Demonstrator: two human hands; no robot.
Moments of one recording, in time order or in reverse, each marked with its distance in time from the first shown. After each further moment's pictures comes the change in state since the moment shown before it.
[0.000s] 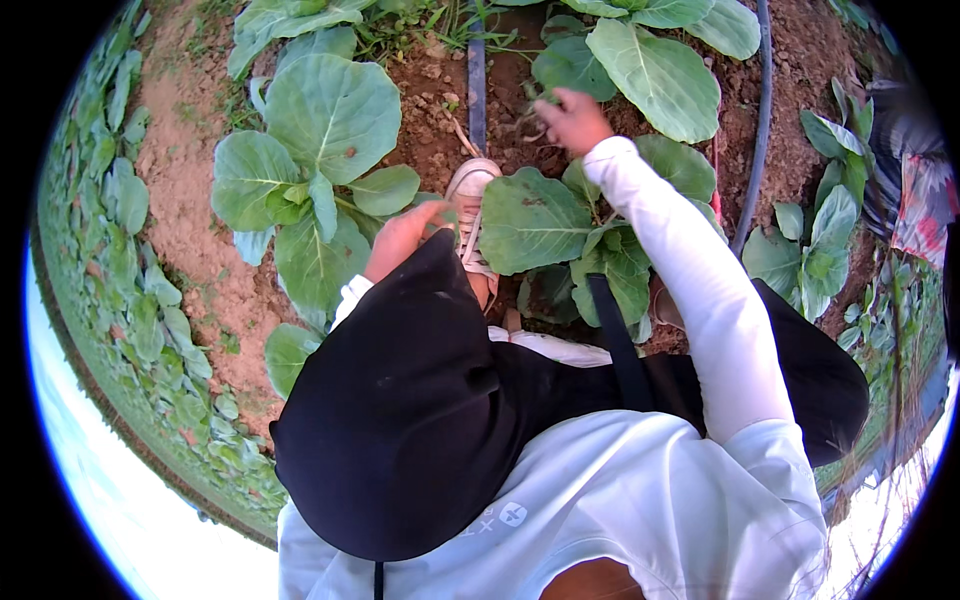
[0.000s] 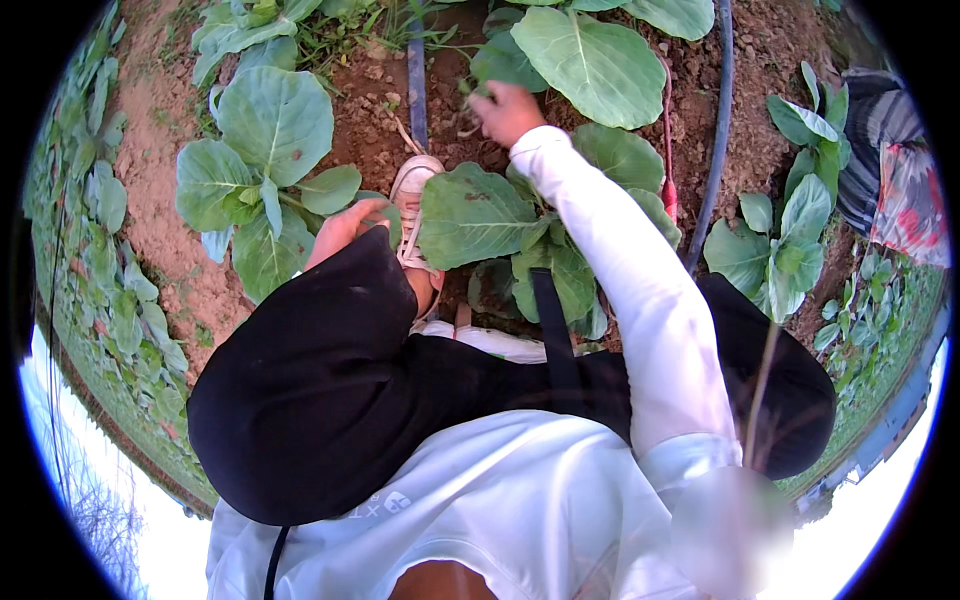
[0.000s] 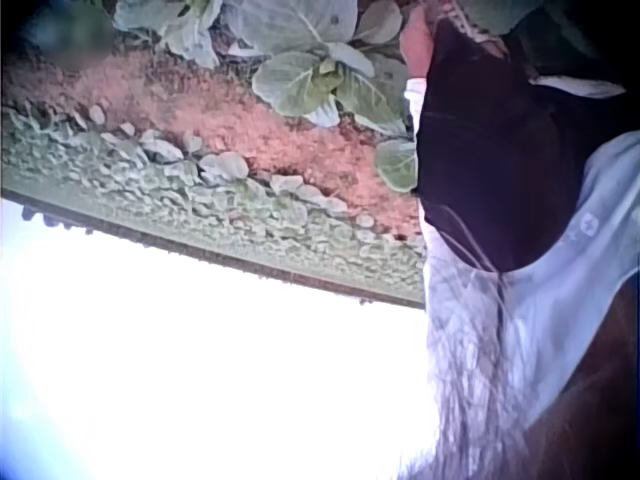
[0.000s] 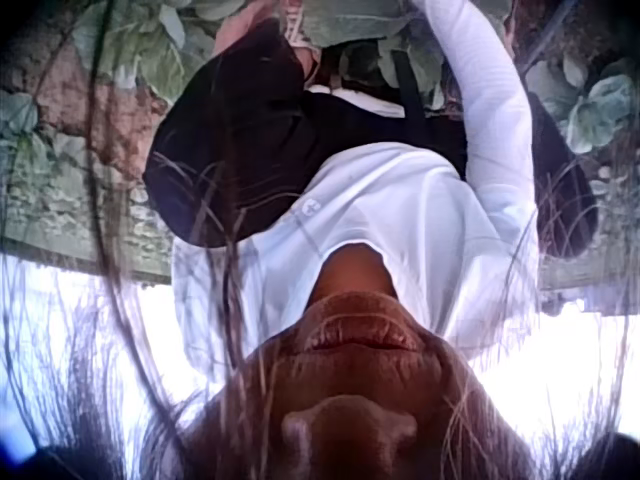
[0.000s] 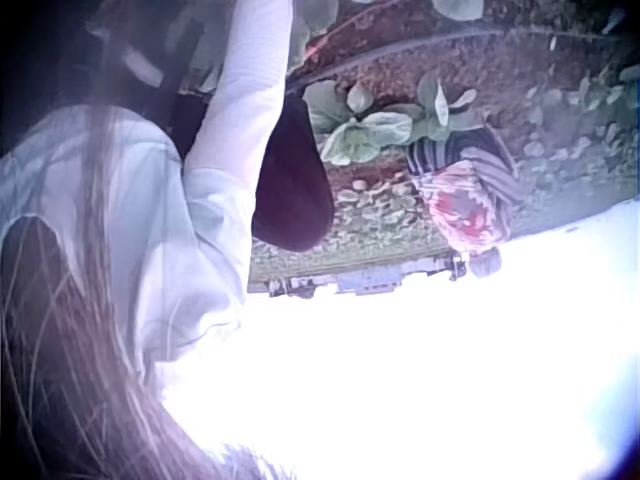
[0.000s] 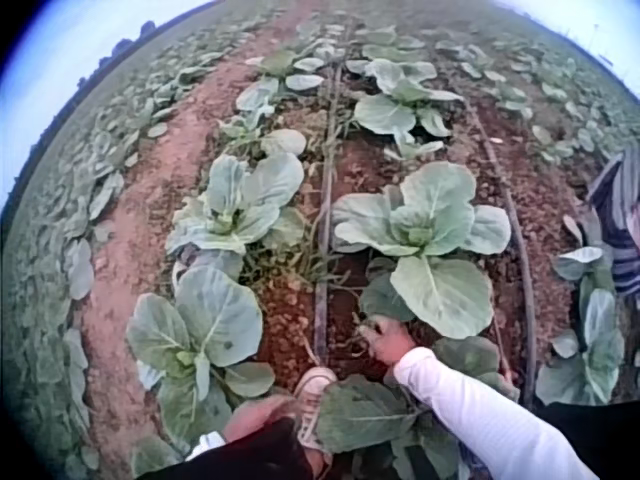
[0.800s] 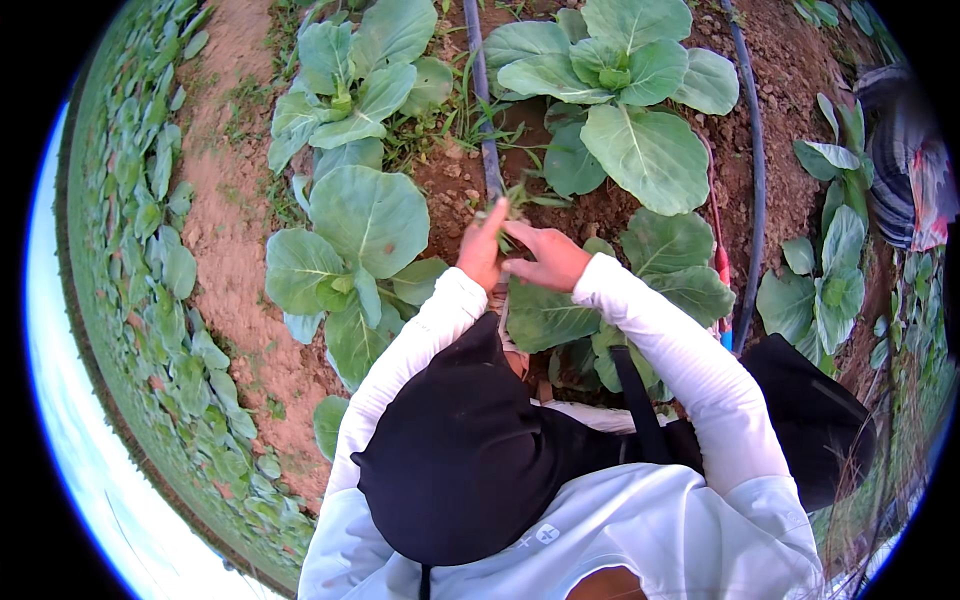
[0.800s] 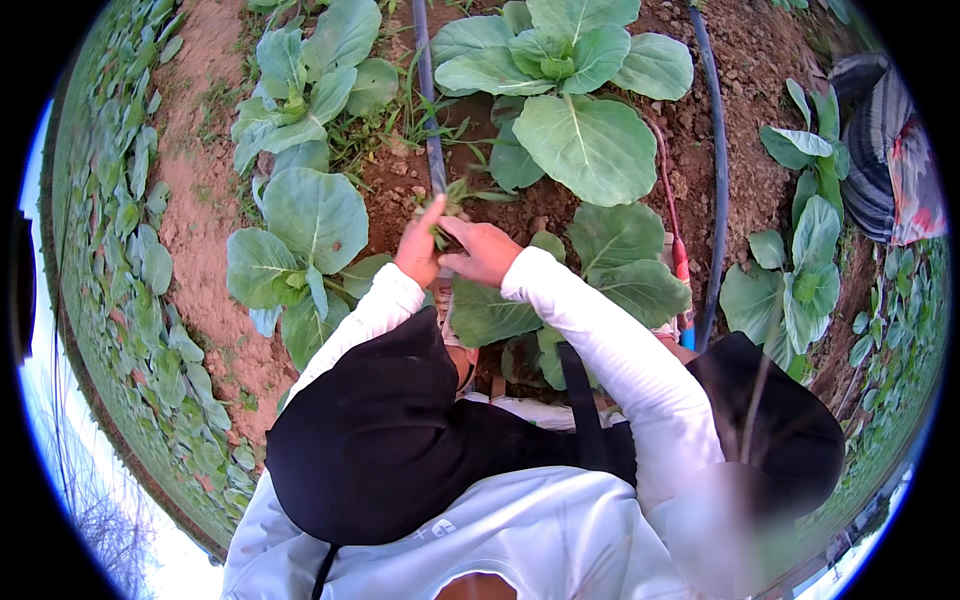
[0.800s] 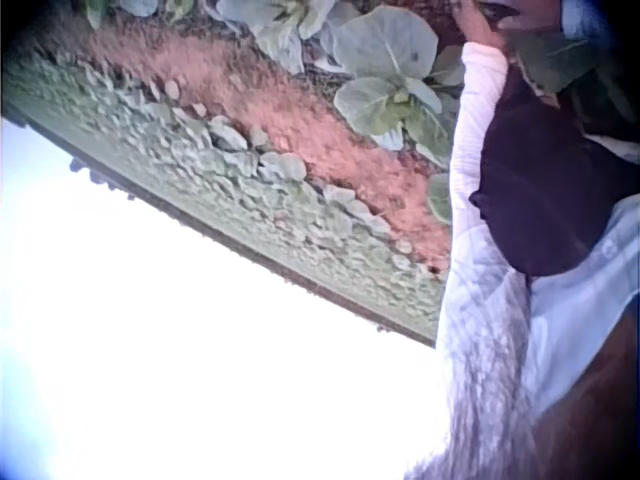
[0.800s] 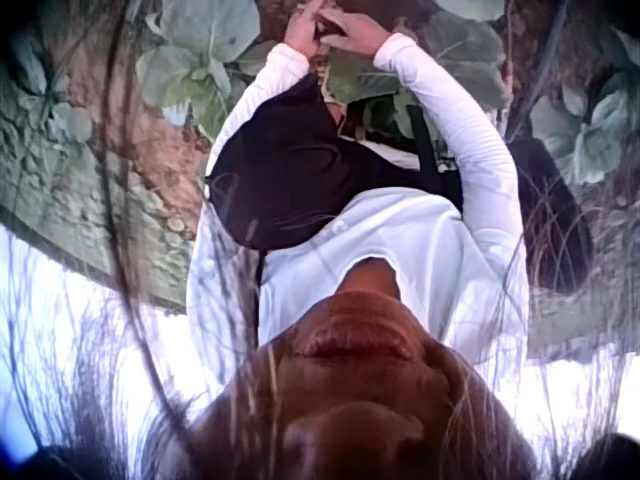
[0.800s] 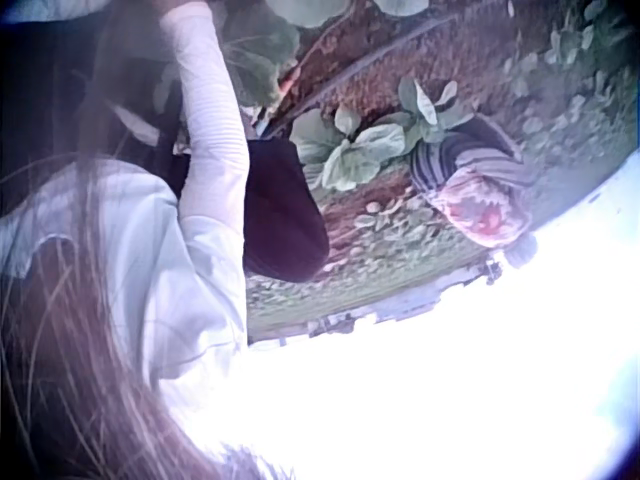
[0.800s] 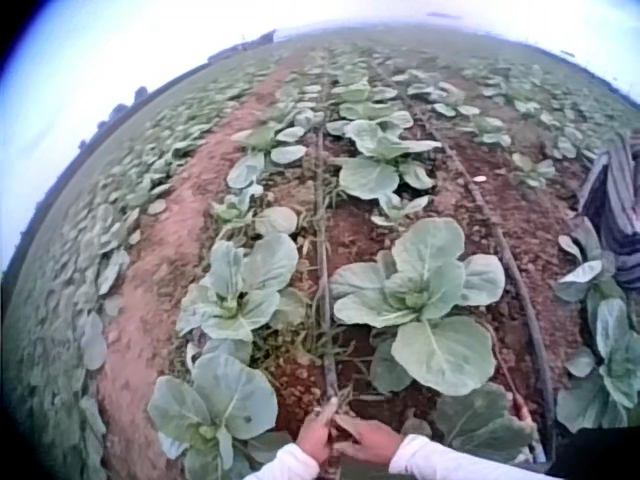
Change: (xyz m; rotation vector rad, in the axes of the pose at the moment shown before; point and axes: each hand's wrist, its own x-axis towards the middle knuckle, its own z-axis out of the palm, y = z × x) left_hand 0.118 0.034 0.027 -1.208 0.081 -0.271; right_hand -0.057 -0.045 0.031 -0.152 -0.229 -0.438
